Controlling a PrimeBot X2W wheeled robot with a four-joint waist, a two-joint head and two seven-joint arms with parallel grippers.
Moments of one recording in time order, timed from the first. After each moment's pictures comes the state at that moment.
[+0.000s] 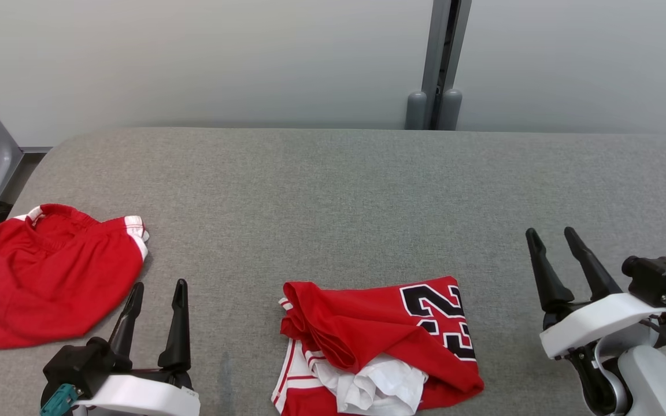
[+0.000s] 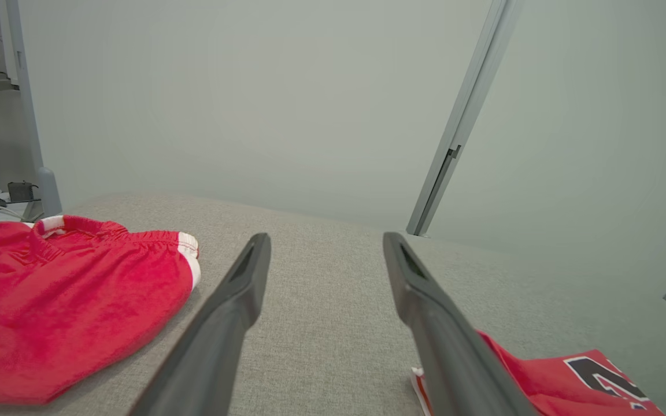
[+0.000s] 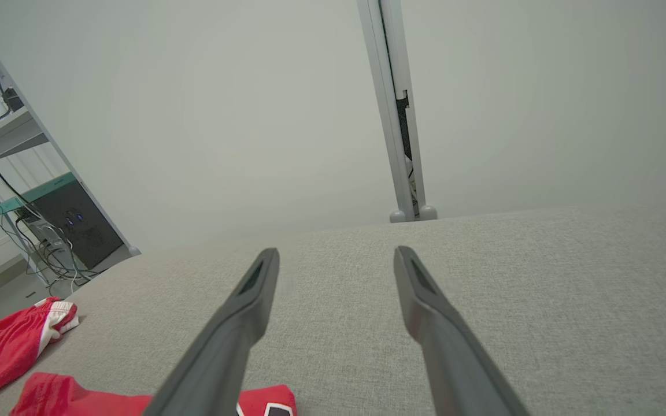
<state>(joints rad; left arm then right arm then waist) -0.02 0.05 -0.01 0.23 -0.33 -0.11 -0.26 -0.29 -0.23 0.27 0.42 0.59 0.13 -0.23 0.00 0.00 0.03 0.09</state>
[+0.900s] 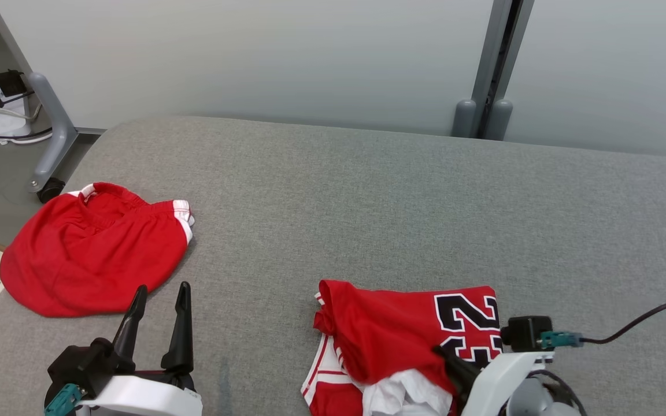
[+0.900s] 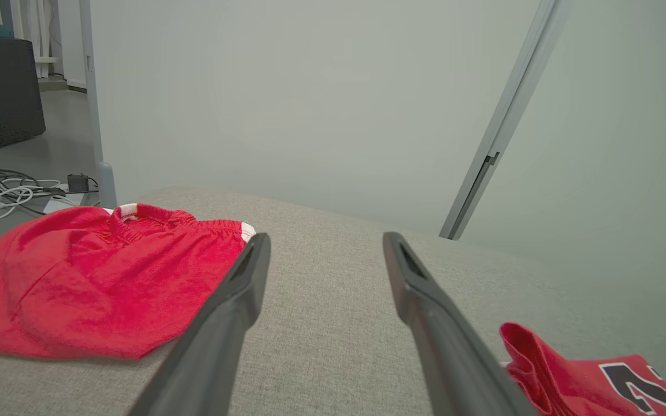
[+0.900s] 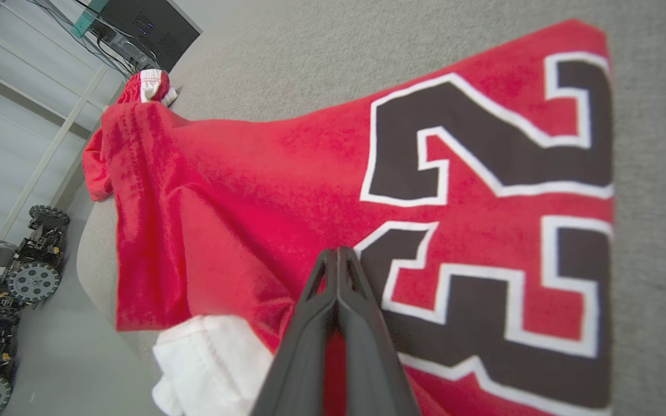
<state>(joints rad) -0.02 0.05 -0.02 0.25 -0.34 -0.11 -0.26 -0.26 -0.15 0.54 0.56 0.82 0.13 0.10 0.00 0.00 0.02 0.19</state>
